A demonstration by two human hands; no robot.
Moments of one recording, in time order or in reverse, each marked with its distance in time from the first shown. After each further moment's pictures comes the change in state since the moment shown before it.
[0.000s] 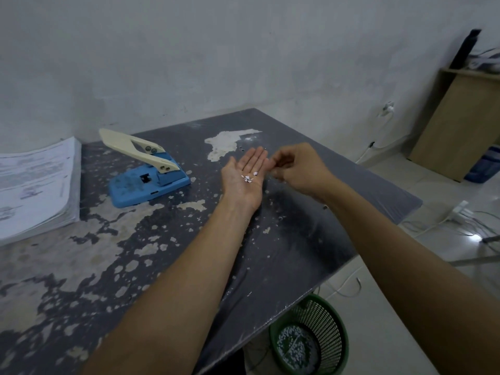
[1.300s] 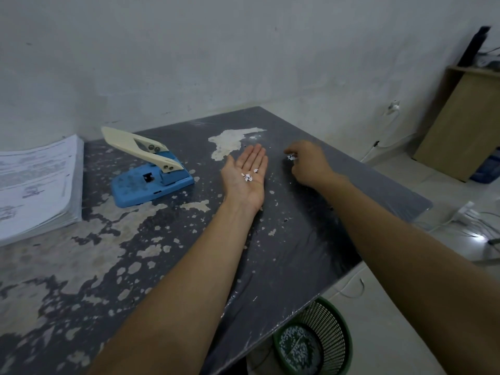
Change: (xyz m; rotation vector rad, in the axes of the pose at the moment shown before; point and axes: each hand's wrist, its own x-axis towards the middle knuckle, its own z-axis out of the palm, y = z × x) left_hand 0.008 0.004 -0.005 -0.057 0.010 0.052; right_hand 0.049 0.044 0.007 -0.465 0.027 0.022
